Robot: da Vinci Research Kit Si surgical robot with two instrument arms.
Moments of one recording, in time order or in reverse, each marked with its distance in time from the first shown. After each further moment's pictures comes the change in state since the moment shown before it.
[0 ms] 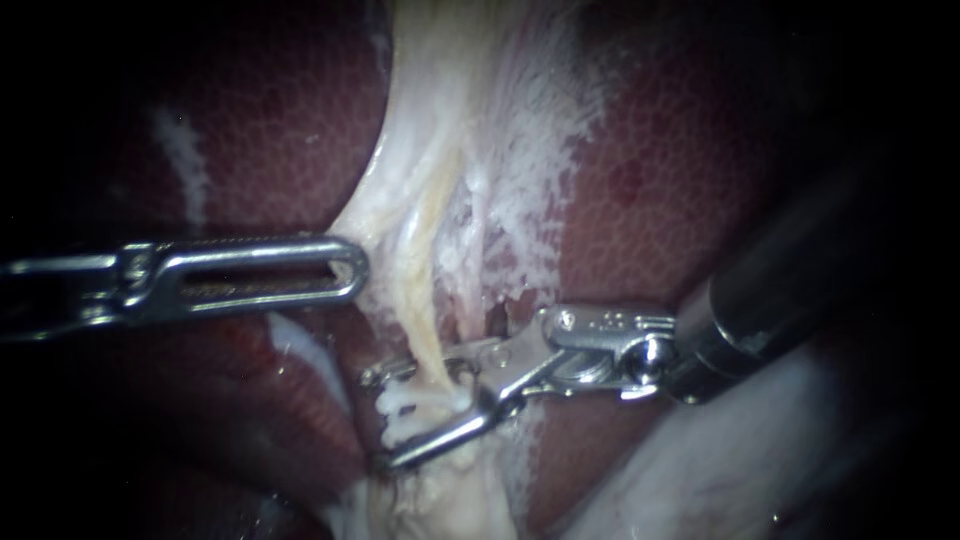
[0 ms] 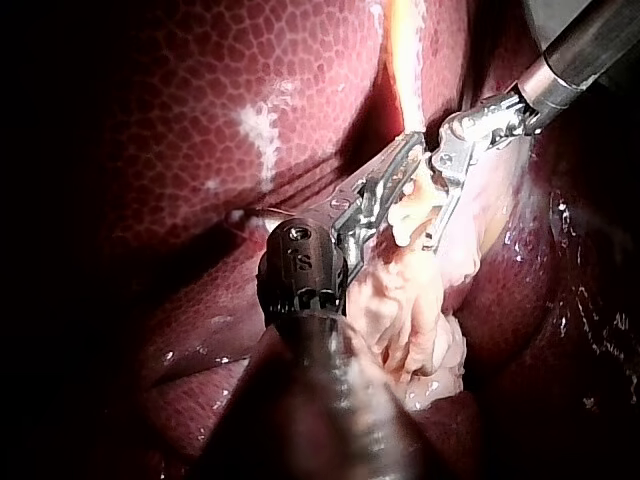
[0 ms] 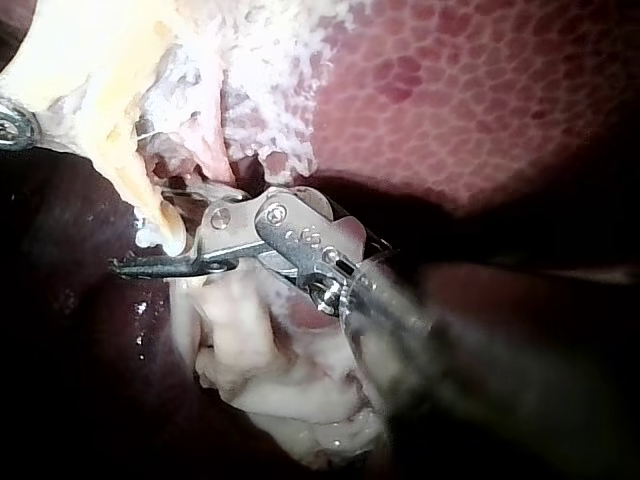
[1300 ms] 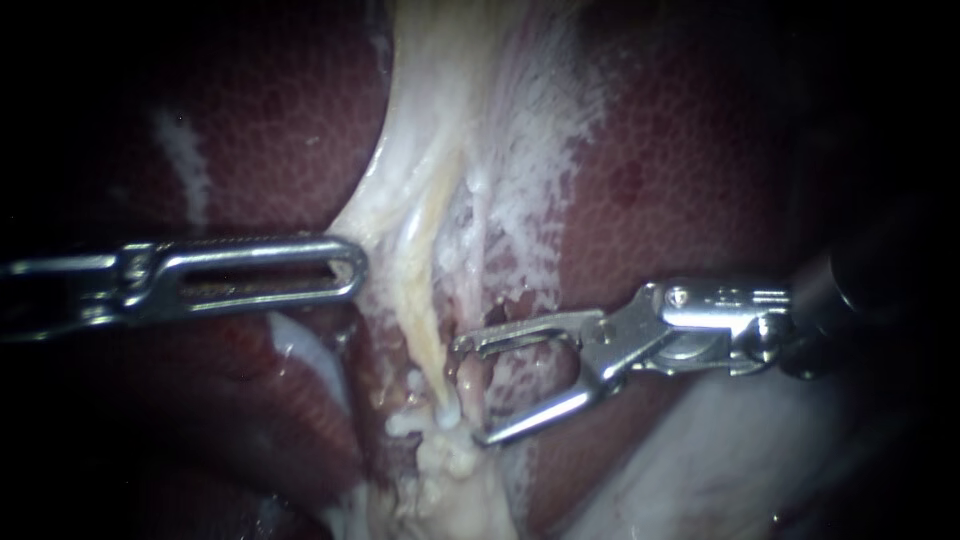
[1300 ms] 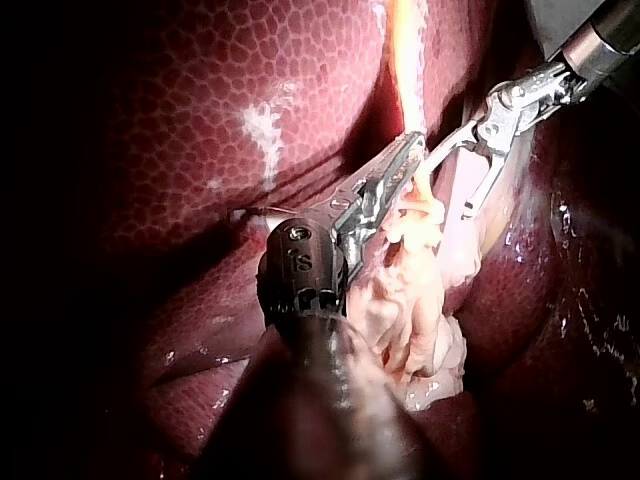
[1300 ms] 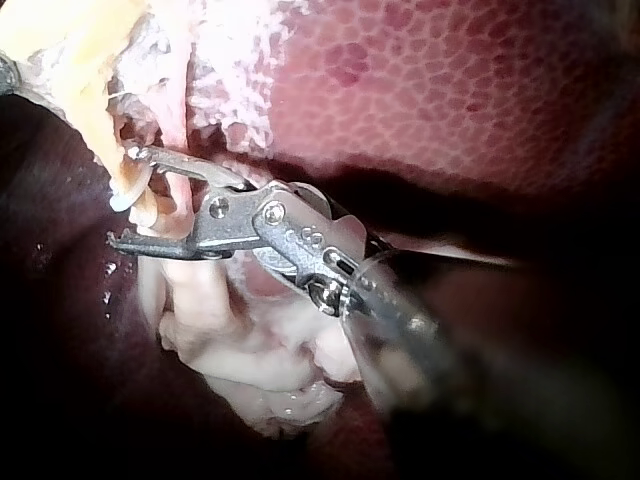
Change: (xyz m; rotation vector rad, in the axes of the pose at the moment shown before) right arm 0.002 -0.003 -0.005 -0.009 0.003 -0.049; left arm 0.000 0.000 0.000 0.000 -0.001 -0.005
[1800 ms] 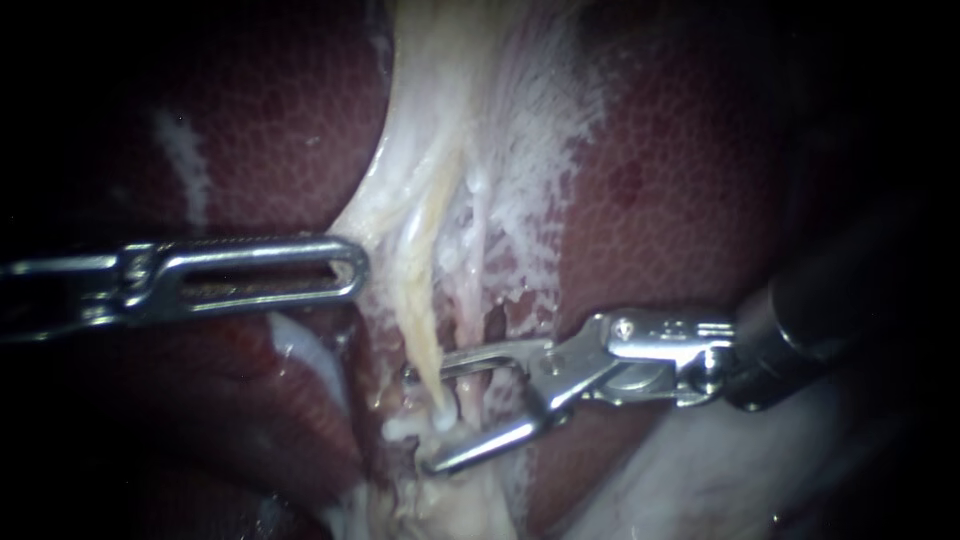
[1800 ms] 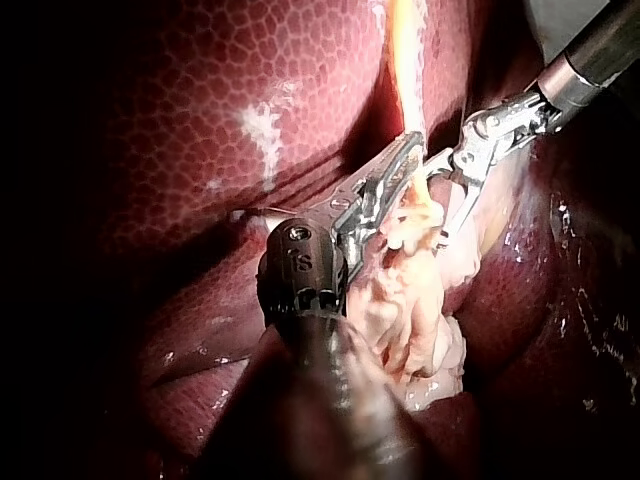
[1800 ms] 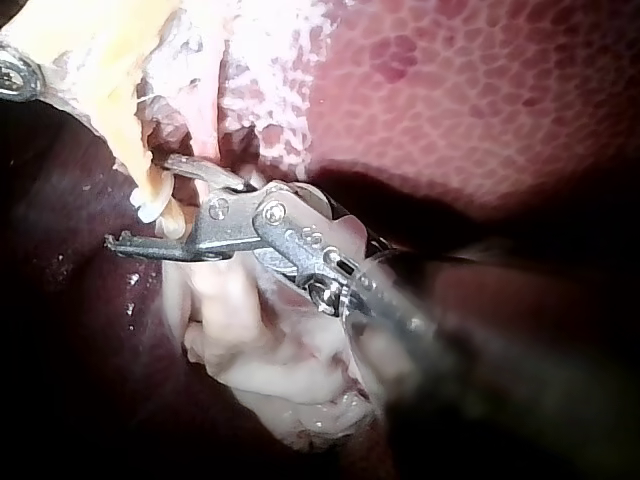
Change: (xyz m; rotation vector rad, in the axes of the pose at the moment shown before) right arm -0.002 0.001 0.005 0.020 -0.008 0.016; left arm 0.000 0.000 0.000 0.000 -0.001 0.000
